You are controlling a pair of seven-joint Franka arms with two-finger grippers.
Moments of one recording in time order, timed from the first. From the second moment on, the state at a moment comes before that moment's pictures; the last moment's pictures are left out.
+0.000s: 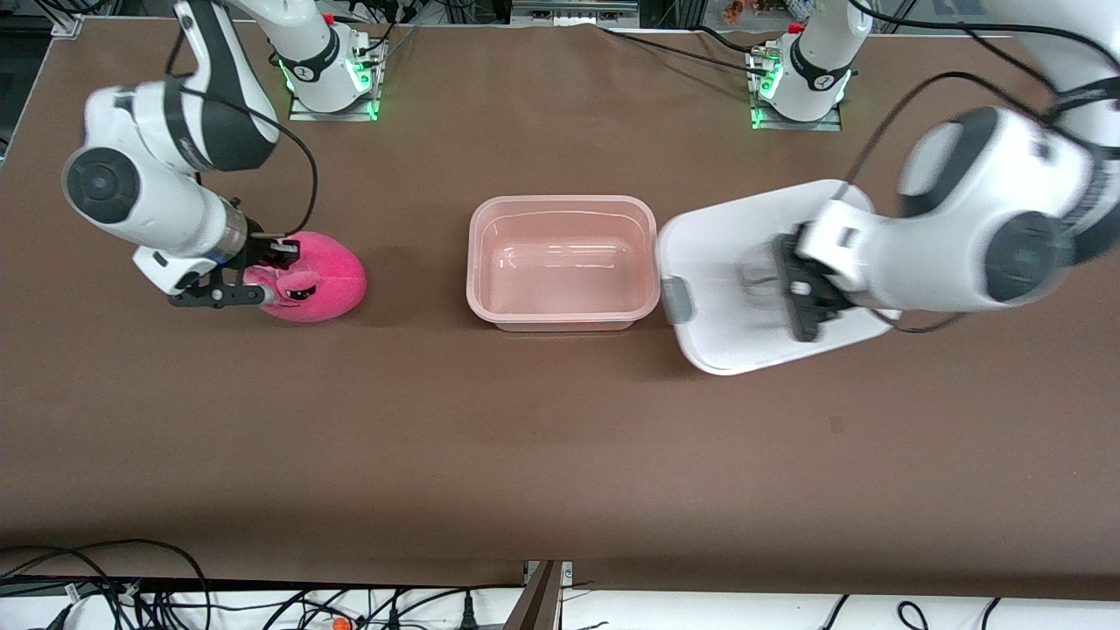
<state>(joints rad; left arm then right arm) 0.23 0.49 -0.55 -1.26 -0.01 1.37 0.95 0.21 0.12 -0.04 -1.89 0.00 1.83 0.11</state>
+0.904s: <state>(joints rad) 0.28 0.48 -0.55 -1.18 0.08 1.25 1.12 0.67 0.26 -0.01 -1.42 -0.05 1.50 -0.27</state>
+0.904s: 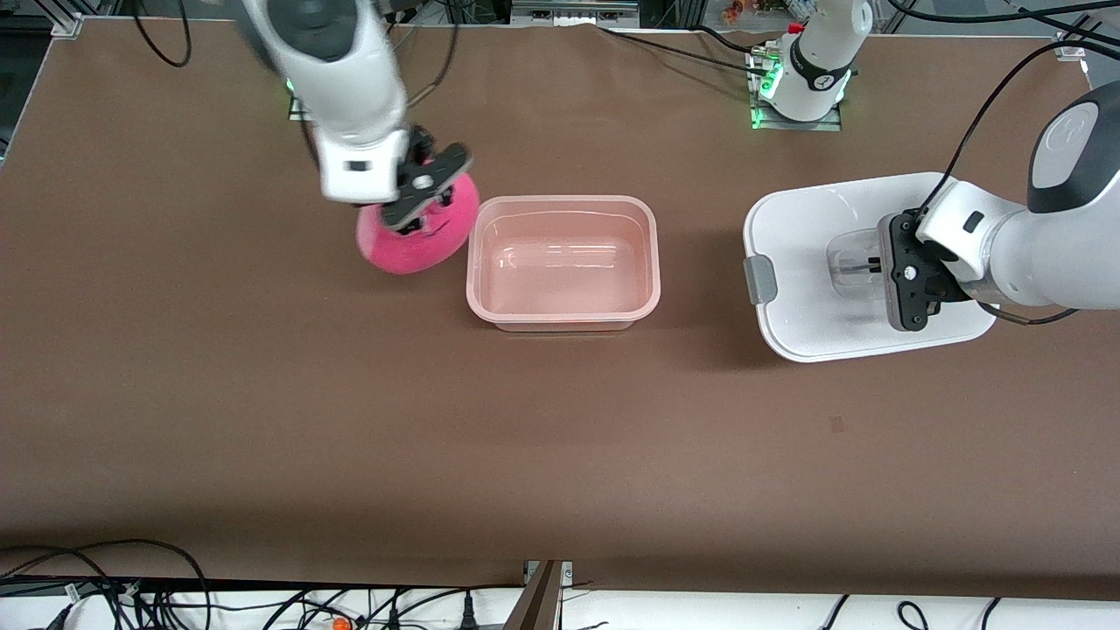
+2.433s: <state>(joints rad) 0.28 0.48 -0.55 -1.18 0.08 1.24 1.13 0.92 0.75 -0.02 -1.20 -0.21 1.72 -0.37</state>
